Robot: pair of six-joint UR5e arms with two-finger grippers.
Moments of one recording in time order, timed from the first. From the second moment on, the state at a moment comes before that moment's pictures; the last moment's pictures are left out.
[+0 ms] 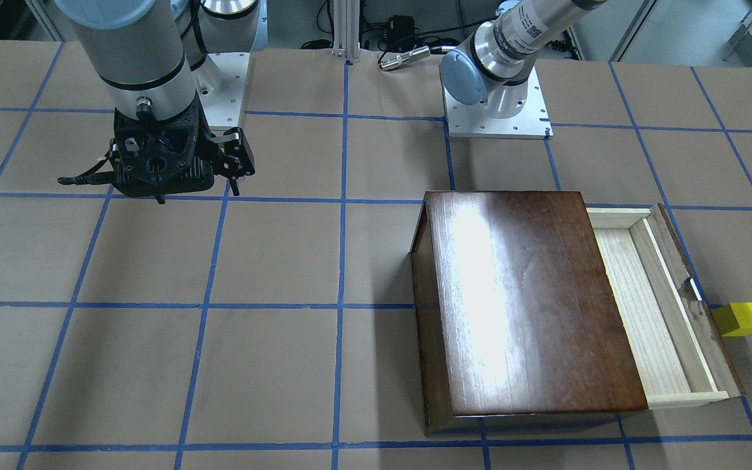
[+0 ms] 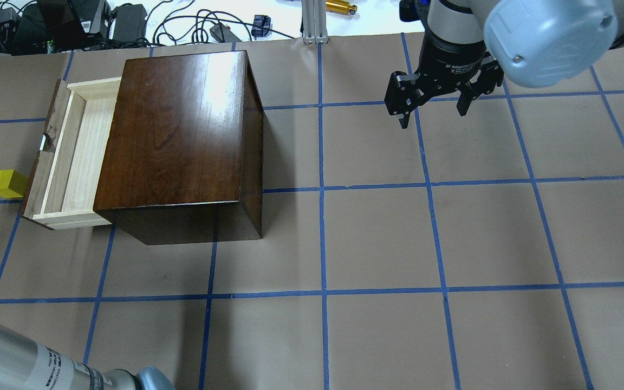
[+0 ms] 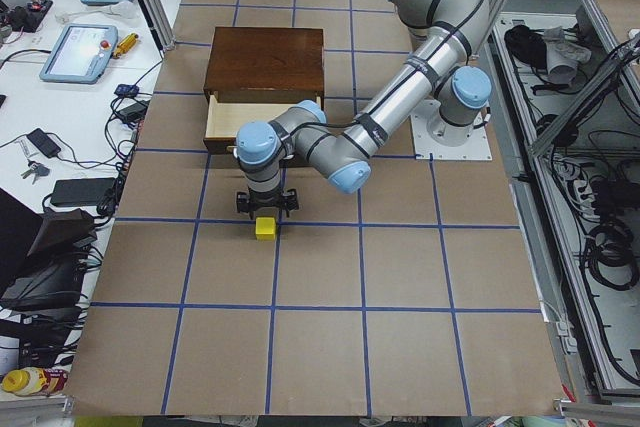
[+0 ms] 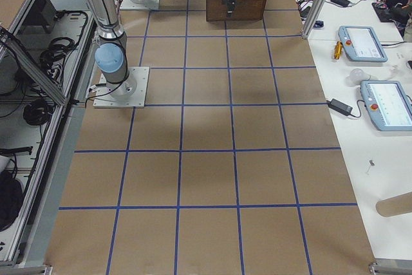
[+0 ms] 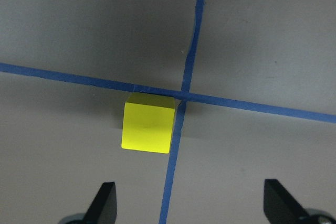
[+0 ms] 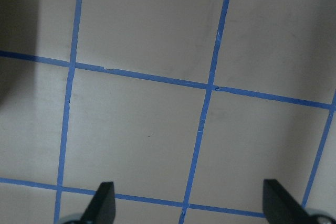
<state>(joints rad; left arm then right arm) -0.81 -2.07 -1.50 -1.08 1.62 2.27 1.70 -1.45 1.48 -1.58 -1.60 -0.05</state>
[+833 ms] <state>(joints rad) -0.81 -2.20 -1.51 -0.98 1.56 2.37 1.70 -1.45 1.48 -1.58 -1.60 -0.05</state>
